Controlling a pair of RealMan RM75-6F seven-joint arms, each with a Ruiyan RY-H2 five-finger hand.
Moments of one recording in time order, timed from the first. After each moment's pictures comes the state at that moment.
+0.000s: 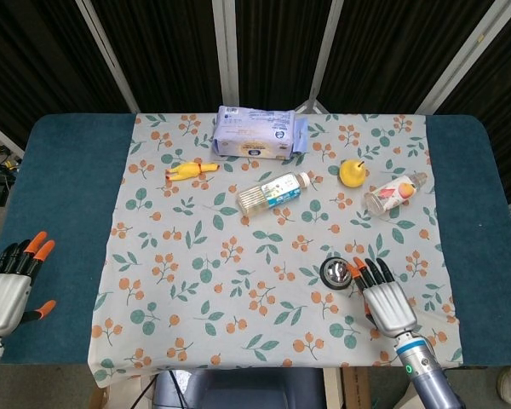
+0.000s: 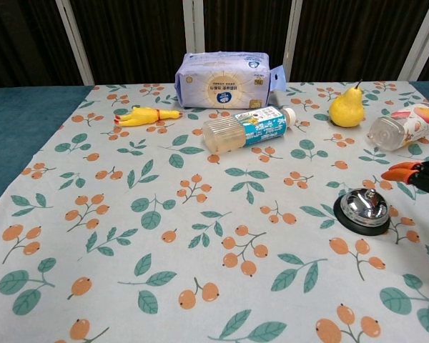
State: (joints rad) left arm -0.12 -1.12 0.00 -1.65 1.52 1.43 0.18; right arm 0.25 -1.37 0.02 -1.68 -1.43 1.17 -0.51
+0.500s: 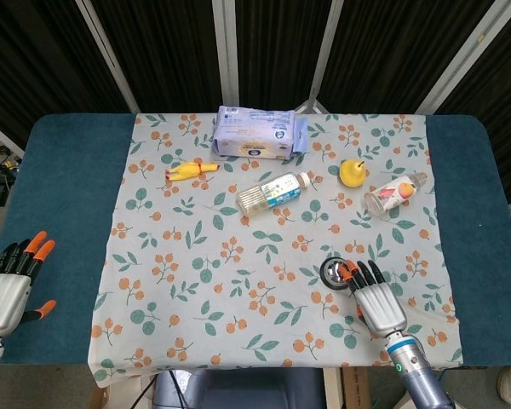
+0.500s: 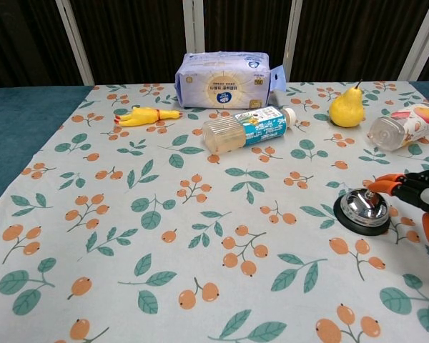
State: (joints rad) left arm -0.12 -1.12 0.00 -1.65 1.52 1.44 0.17; right arm 0.27 -1.42 0.01 -1.66 -1.39 1.14 -0.57
